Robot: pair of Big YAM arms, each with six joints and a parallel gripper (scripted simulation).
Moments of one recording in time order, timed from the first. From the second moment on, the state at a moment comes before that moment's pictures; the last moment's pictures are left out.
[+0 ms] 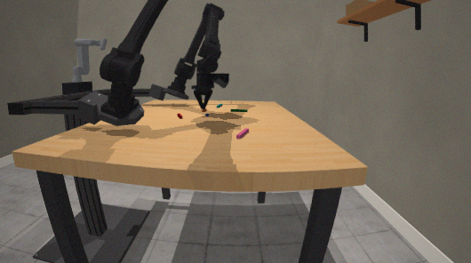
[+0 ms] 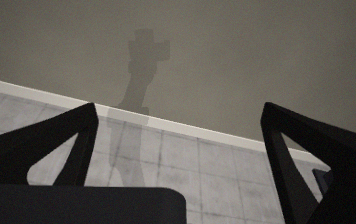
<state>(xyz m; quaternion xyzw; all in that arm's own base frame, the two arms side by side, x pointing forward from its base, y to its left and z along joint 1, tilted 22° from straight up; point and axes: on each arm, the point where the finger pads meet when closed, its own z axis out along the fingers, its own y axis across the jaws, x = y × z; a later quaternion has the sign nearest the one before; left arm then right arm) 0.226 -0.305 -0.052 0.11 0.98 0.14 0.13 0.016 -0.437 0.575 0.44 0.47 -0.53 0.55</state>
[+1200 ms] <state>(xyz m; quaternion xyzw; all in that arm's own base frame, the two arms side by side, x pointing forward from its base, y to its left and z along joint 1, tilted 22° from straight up) 0.230 -0.304 -0.062 0.11 0.98 0.14 0.13 0.016 -0.437 0.575 0.44 0.47 -0.53 0.55</state>
